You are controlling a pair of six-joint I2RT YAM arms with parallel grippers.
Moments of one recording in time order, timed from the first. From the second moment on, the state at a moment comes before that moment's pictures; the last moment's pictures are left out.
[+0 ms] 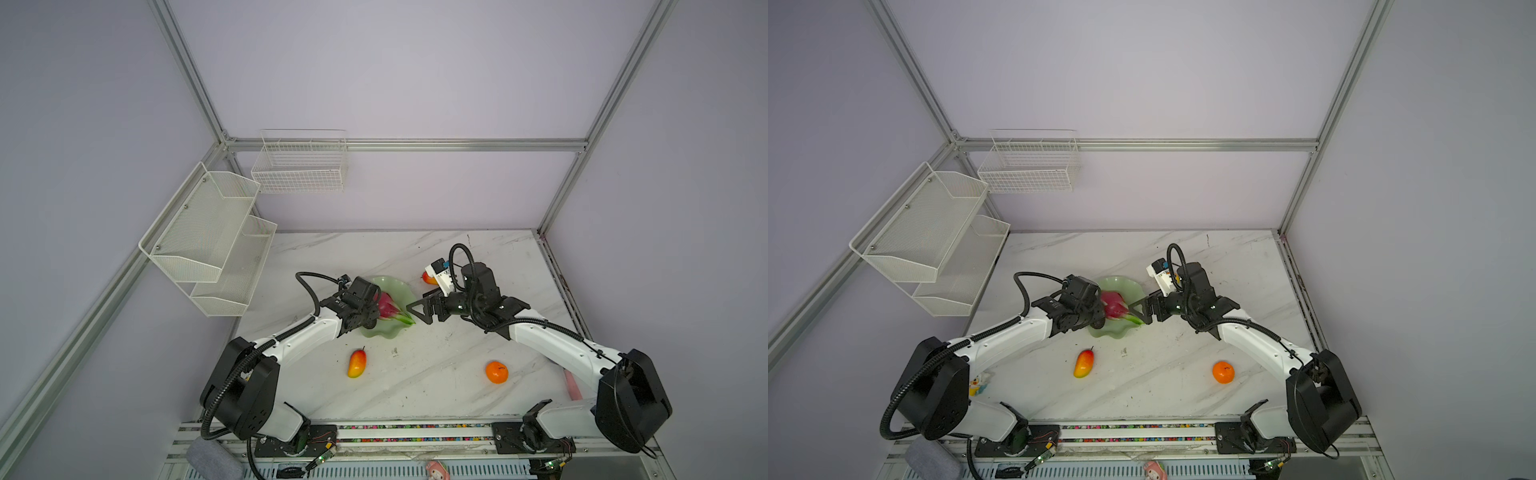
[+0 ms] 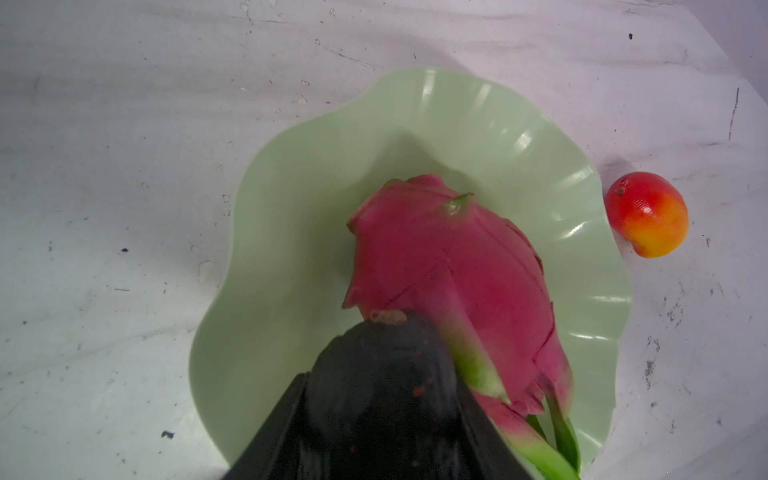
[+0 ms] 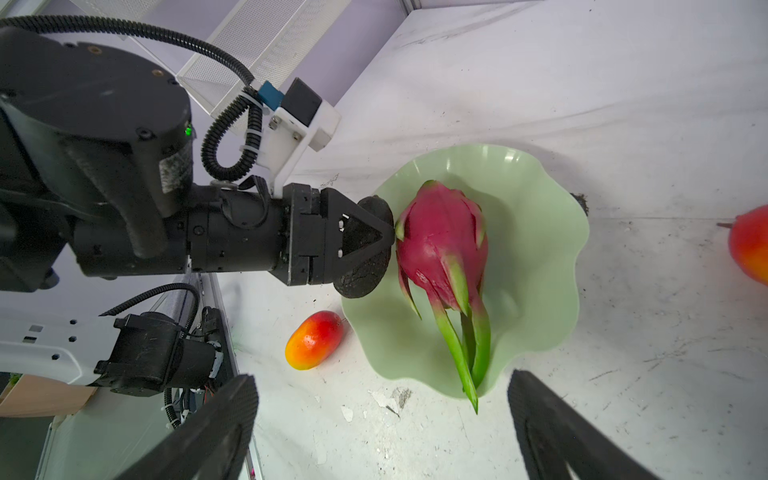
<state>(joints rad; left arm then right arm) -0.55 1.48 0.95 -0.45 -0.22 -0.97 0.58 1.37 0.93 -0.10 -0.56 0.28</state>
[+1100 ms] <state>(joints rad) -0.66 1.19 0.79 -0.69 -0.13 -0.79 0.59 1.45 0.92 -0.08 -0.60 0.26</state>
